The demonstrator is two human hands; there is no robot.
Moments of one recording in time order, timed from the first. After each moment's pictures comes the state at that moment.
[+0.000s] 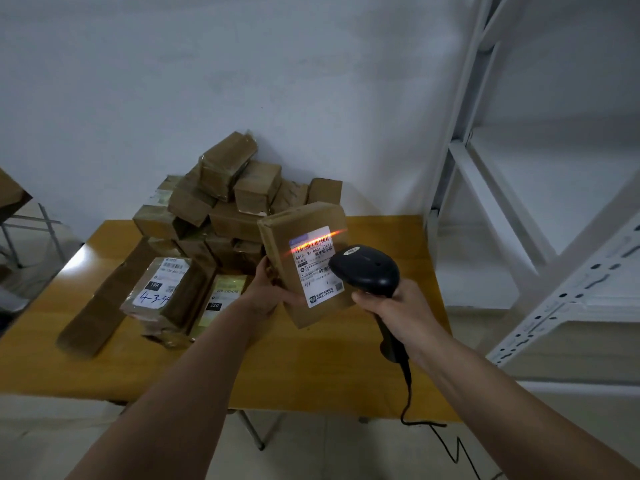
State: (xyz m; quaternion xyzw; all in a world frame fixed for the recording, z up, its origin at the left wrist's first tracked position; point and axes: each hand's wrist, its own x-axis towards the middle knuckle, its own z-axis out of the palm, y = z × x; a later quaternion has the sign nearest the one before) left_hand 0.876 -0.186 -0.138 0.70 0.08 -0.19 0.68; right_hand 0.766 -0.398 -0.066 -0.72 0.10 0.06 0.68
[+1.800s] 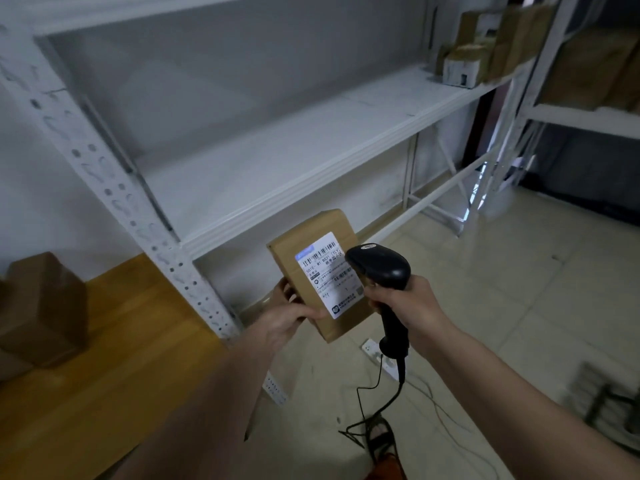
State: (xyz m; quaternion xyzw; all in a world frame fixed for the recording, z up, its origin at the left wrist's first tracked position) left_hand 0.559 -0.627 -0.158 0.62 -0.12 -0.45 0.63; right_hand 0.374 -0.728 -0.094 -0.56 0.43 -0.23 0.67
